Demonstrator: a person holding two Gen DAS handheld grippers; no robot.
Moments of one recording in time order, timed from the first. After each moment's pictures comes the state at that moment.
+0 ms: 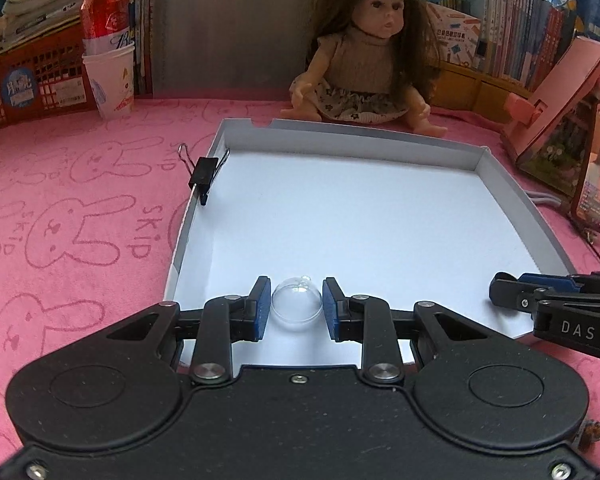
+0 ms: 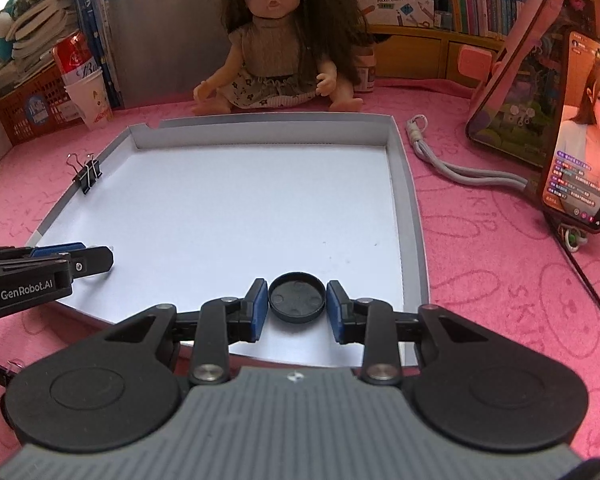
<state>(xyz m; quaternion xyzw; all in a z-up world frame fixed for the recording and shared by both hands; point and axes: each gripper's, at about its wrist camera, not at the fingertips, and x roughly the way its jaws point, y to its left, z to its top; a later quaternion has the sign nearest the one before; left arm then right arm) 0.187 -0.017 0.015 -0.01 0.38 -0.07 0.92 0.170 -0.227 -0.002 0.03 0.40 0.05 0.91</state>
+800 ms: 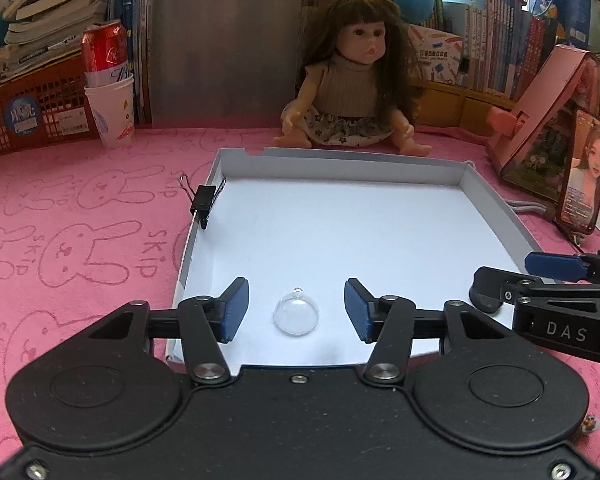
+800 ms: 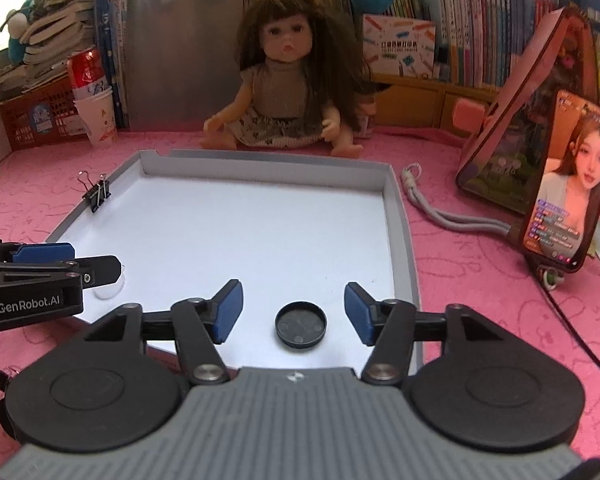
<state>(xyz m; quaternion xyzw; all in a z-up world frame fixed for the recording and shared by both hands) 0.166 -0.019 0.033 0.00 0.35 -0.08 0.93 0.149 -0.214 0.015 0.00 0.34 0.03 0.94</state>
